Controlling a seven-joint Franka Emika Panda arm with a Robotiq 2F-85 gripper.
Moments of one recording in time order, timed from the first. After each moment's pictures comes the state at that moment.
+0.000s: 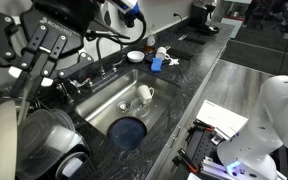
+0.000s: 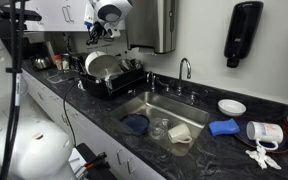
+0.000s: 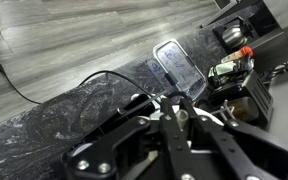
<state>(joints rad) 0.24 -0.06 0.21 -1.90 1.02 1.81 0.64</state>
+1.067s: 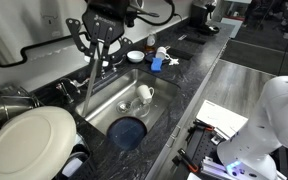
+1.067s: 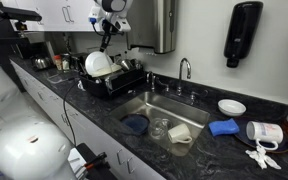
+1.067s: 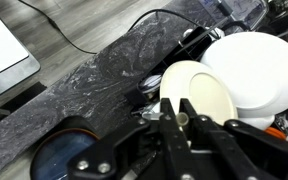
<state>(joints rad) 0.16 -0.20 0.18 -1.98 0.69 1.78 0.82</state>
